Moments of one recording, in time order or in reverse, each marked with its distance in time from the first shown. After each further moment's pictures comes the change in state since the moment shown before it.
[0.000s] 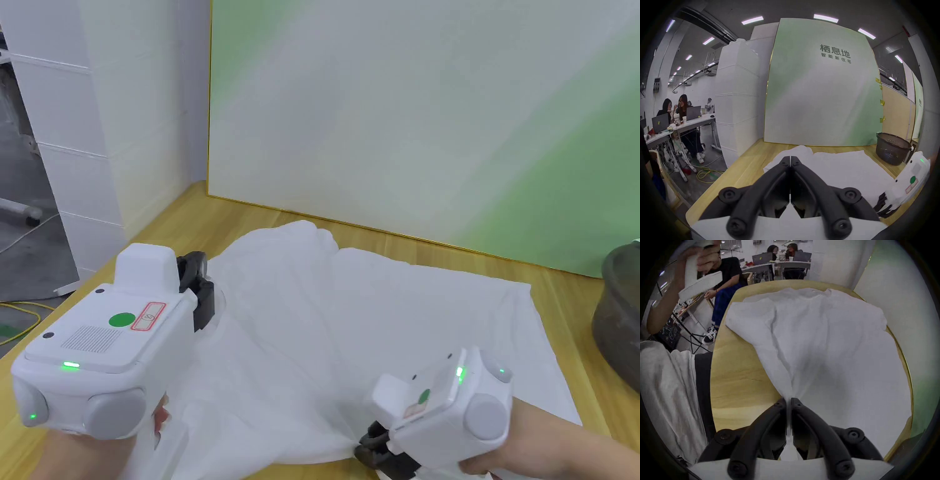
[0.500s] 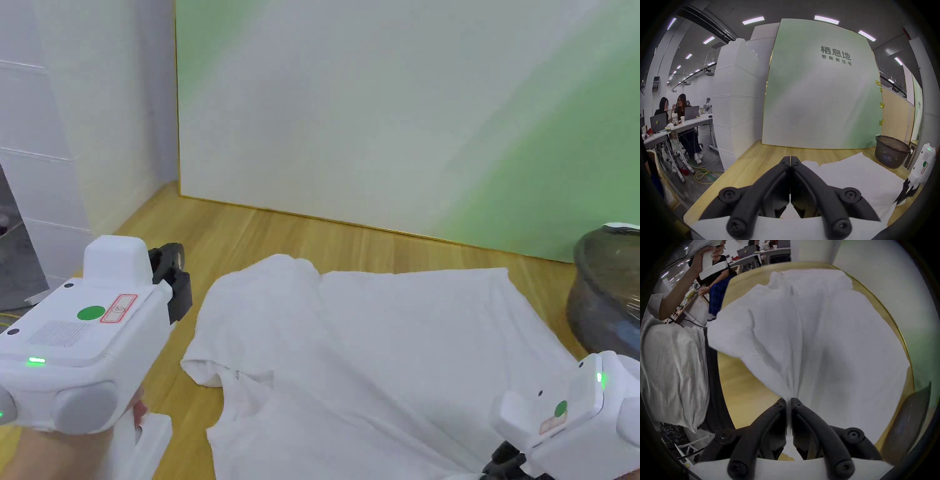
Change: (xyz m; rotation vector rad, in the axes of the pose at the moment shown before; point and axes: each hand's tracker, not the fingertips) left arm -0.001 0.009 -0.014 0.007 -0.024 0.008; right arm 0.038 -0.119 0.084 -0.203 -0.013 -0.147
